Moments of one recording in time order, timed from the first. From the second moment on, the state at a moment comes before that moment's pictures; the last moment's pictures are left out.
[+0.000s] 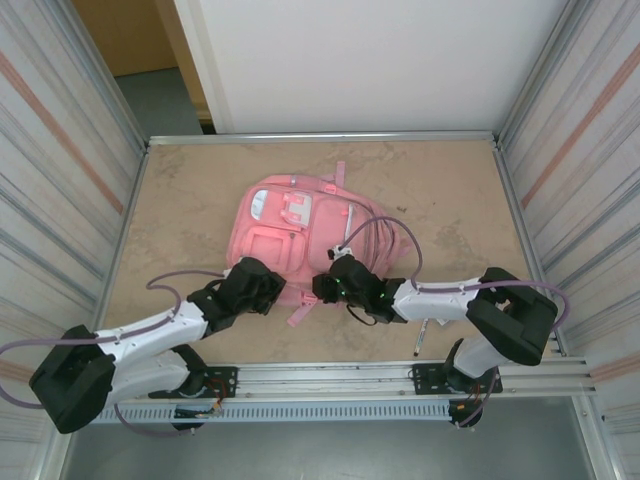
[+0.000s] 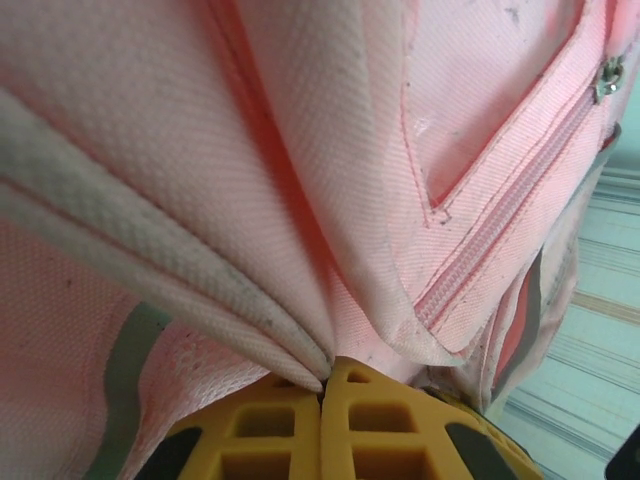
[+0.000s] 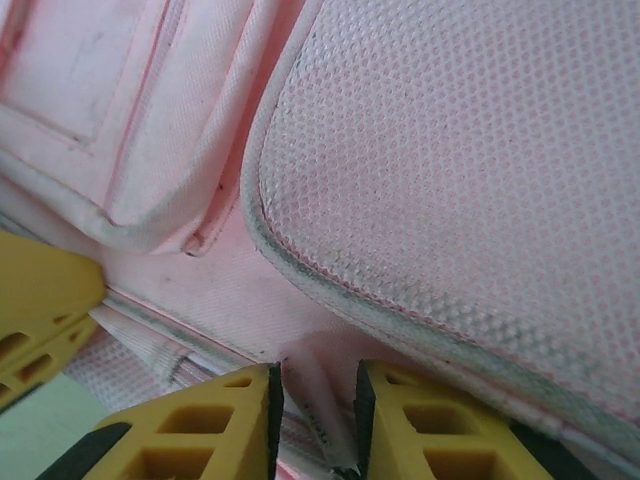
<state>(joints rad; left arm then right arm) -0.78 1.05 0.40 -0.06 -0.07 -1.56 1.00 1.50 0.62 0.18 0.12 0.75</state>
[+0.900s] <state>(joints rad) -0.79 0.92 0.33 -0.10 -0.09 -1.60 0.82 1.60 0.87 -0.17 -0.41 0.49</state>
